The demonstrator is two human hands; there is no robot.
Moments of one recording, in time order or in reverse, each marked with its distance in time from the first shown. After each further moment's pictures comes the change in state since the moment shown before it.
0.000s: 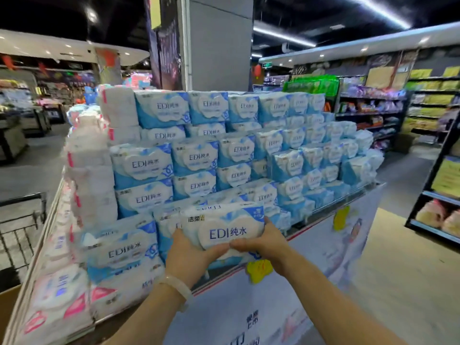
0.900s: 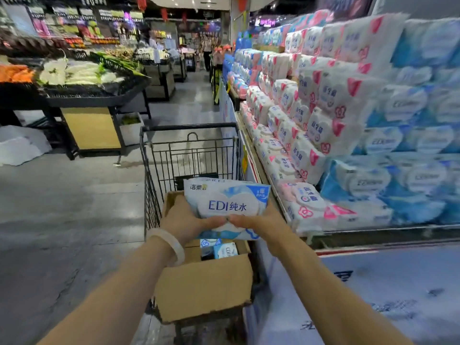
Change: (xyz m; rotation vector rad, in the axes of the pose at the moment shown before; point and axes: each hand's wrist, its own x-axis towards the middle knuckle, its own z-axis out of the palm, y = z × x) left_hand -0.110 -0.191 -0.497 0.130 0.098 -0.149; right_hand -0.135 0.082 0.502 0.022 -0.560 0.096
